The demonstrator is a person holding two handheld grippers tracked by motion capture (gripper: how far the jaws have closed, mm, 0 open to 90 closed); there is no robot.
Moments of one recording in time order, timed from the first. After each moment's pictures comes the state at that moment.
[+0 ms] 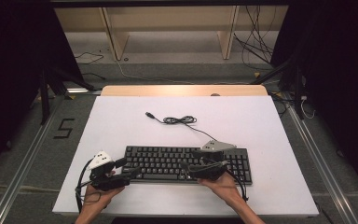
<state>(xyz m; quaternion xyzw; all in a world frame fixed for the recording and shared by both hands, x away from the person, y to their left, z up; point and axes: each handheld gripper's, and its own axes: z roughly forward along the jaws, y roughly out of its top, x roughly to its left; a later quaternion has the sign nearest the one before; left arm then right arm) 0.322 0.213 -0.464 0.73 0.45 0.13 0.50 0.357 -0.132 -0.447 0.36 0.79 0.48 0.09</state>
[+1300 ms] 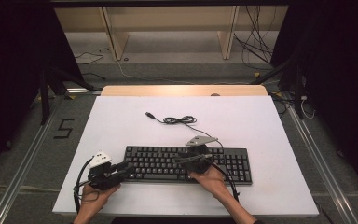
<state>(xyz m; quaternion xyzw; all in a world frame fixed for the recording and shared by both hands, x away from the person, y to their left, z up) 0.325 0.220 -0.469 0.75 0.47 0.14 0.45 0.380 -0.096 -0.456 0.38 0.82 0.43 0.08</state>
